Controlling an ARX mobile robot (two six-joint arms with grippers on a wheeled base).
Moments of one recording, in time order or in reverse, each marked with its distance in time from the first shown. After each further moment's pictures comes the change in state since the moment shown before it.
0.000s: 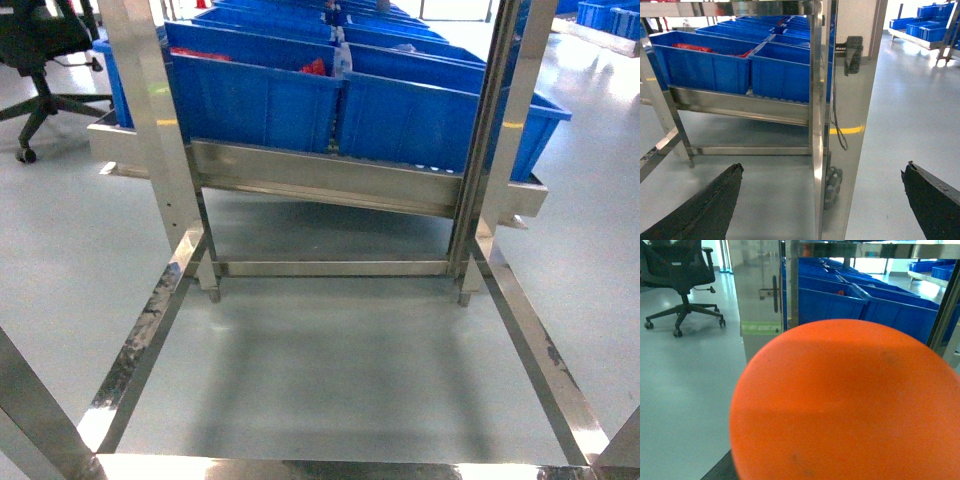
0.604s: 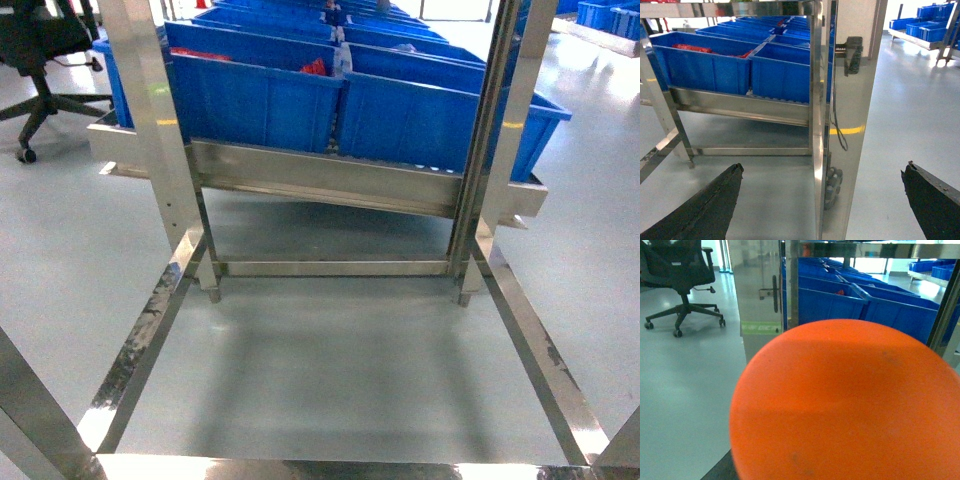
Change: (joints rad) left arm 0.000 0.000 0.000 0.000 0.000 0.000; right arm 0.000 0.000 0.000 0.002 0.000 0.000
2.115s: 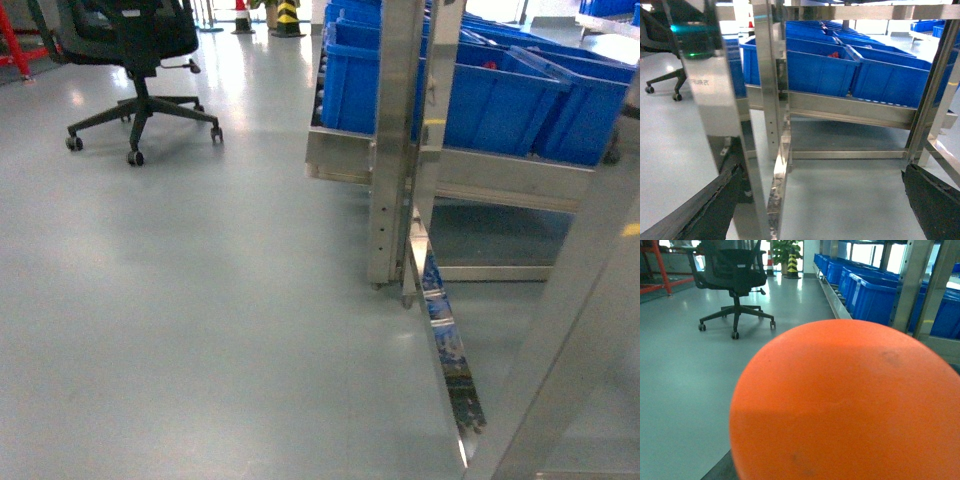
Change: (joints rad) left arm 0.000 0.000 0.000 0.000 -0.003 0.000; right arm 0.000 0.000 0.000 0.003 0.000 0.000
